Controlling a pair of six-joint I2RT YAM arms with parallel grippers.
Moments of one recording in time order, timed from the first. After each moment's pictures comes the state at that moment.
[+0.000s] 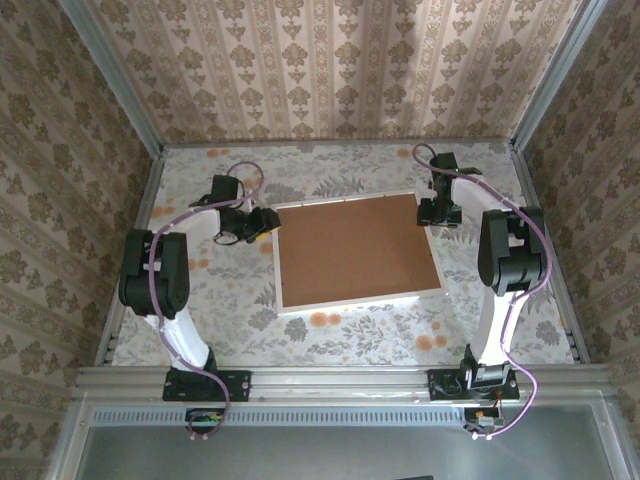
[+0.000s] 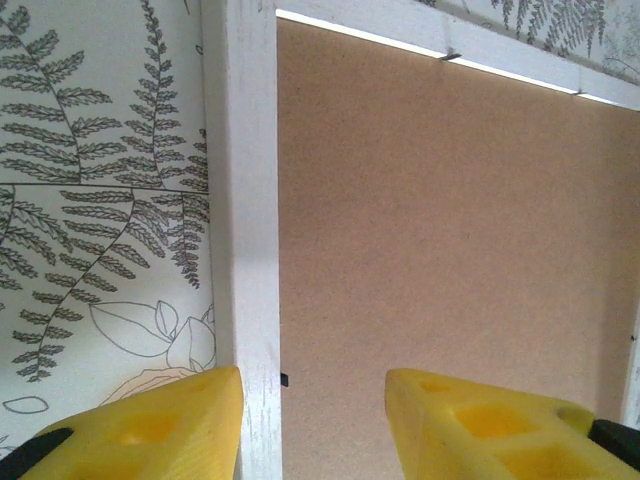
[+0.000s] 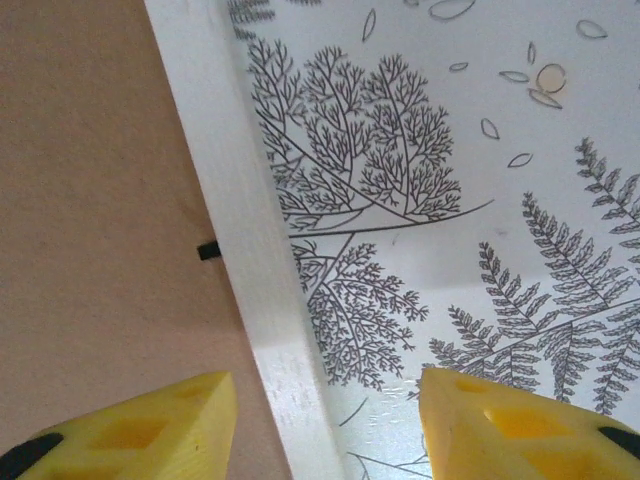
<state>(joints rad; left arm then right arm) -0.19 1.79 1.10 -0.37 0.55 -0.48 0.04 1.98 1.45 -0.82 0.04 0.18</state>
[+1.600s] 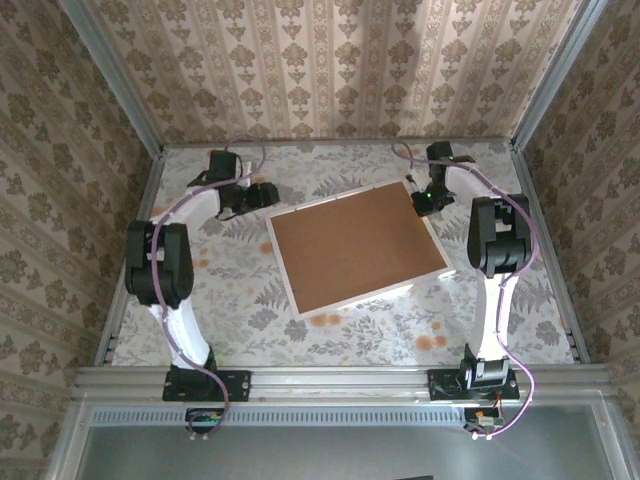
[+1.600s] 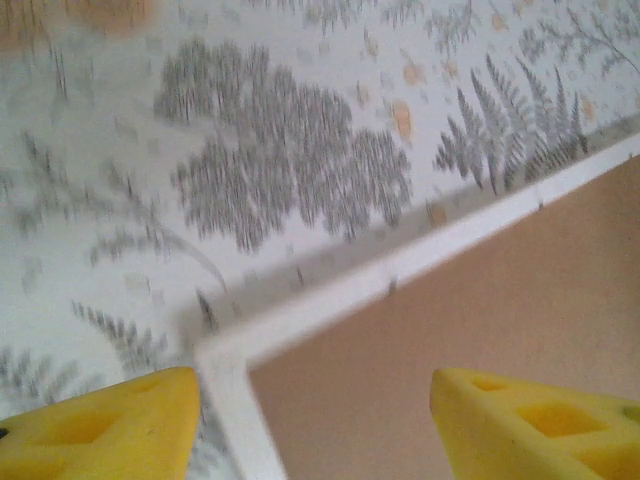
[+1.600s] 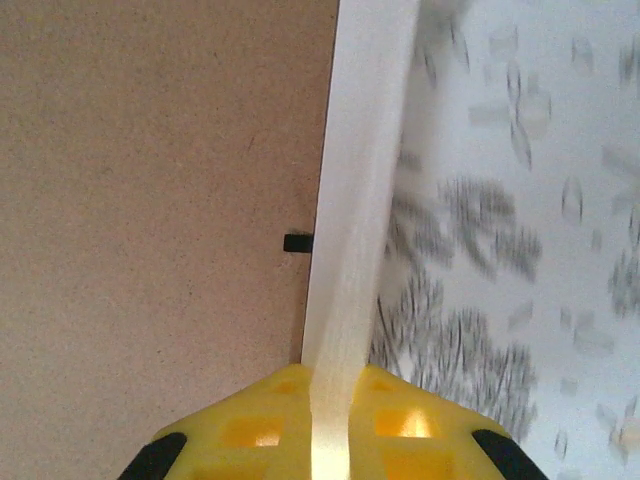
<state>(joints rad) -0.18 1.92 1.39 -0.42 0.40 -0.30 0.05 2.20 1.73 -0.82 -0.09 -0.36</state>
